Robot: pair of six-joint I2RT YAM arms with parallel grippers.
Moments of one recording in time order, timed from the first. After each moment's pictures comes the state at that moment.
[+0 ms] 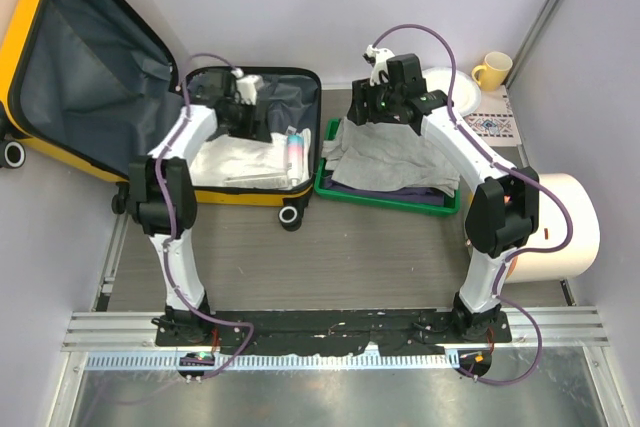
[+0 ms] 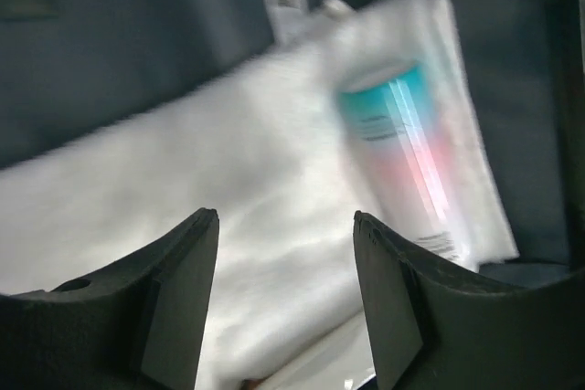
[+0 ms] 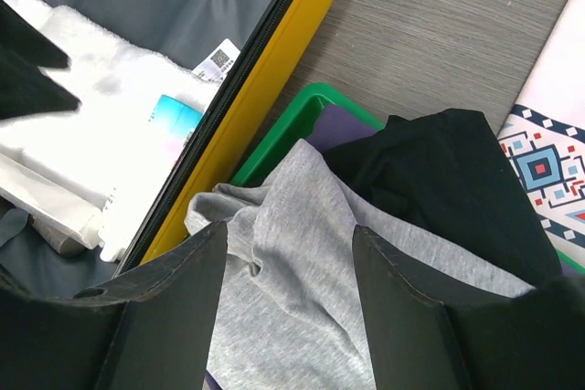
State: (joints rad) left arm -0.15 2.03 1.68 -0.61 0.45 0.04; right arm 0.37 1.85 1.69 -0.43 -0.24 0.08
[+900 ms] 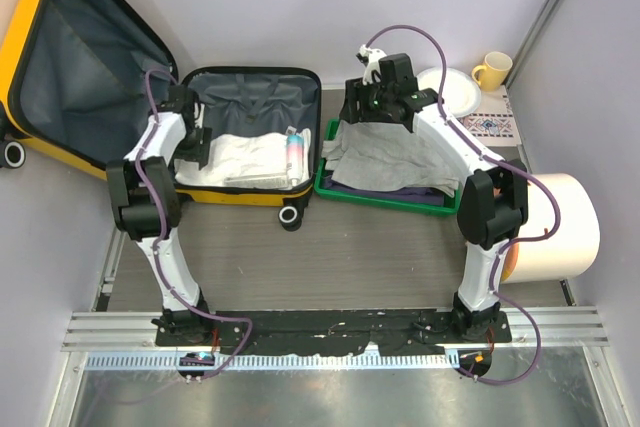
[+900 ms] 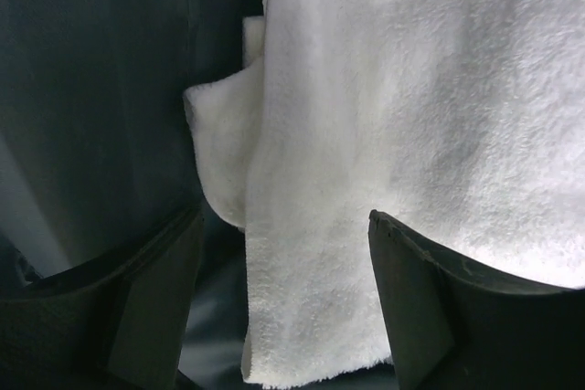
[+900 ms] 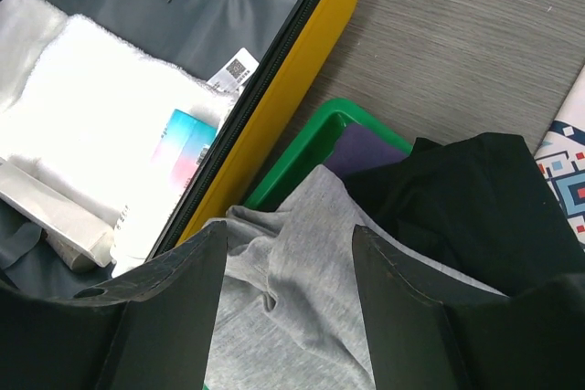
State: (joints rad) left arm 0.09 2.00 1.63 -0.81 -0.23 0.14; right arm 0.38 1.92 1.74 -0.41 -0.27 0.11
